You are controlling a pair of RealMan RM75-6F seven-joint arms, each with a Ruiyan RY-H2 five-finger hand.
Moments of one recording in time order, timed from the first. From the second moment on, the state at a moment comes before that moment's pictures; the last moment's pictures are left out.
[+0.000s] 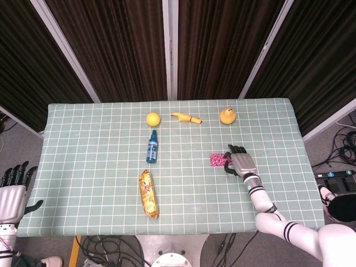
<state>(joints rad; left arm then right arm) -0.05 -1.22 -0.05 -1.55 1.40 1.49 0.19 0.67 -1.72 0.18 -1.06 -0.98 0.72 -0.25</state>
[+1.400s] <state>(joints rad) -0.03 -1.21 -0.04 -1.56 1.41 1.50 0.18 0.70 -1.69 0.13 -1.21 -1.01 0.75 -0.28</state>
